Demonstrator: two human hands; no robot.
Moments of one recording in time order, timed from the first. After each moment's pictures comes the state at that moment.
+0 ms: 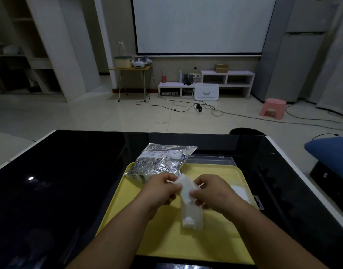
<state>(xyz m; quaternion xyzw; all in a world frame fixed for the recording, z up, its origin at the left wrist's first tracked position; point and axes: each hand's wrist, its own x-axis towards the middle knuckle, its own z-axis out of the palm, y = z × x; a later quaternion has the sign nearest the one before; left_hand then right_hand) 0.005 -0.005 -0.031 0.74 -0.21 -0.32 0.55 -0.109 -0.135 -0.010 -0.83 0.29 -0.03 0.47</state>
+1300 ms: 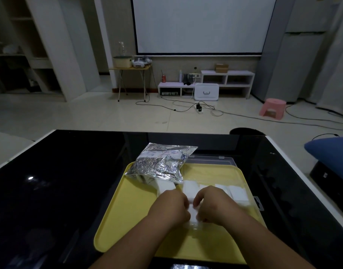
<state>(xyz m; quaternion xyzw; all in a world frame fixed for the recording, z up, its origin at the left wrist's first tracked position) -0.026 -0.019 -0.048 0.90 -0.39 -0.14 0.16 -0.108 -0.127 -0.019 -0.88 0.33 0.11 0.31</state>
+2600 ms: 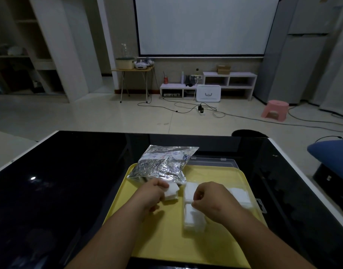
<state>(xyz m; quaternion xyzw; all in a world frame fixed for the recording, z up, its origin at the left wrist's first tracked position) 0.033 0.003 -0.056 0.79 -0.10 -0.32 0.51 -0.108 -0.130 -0.018 -0.92 0.28 -0.01 0.27</state>
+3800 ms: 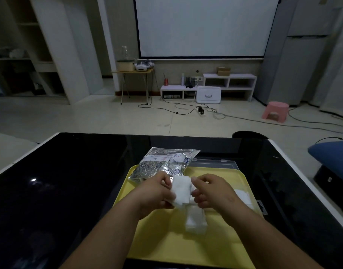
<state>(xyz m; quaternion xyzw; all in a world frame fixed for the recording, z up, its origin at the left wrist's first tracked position) 0.020 0.011 -0.020 0.71 -0.19 -0.39 0.55 -0.106 -0.129 -0.008 -0.73 0.31 -0.11 0.60</state>
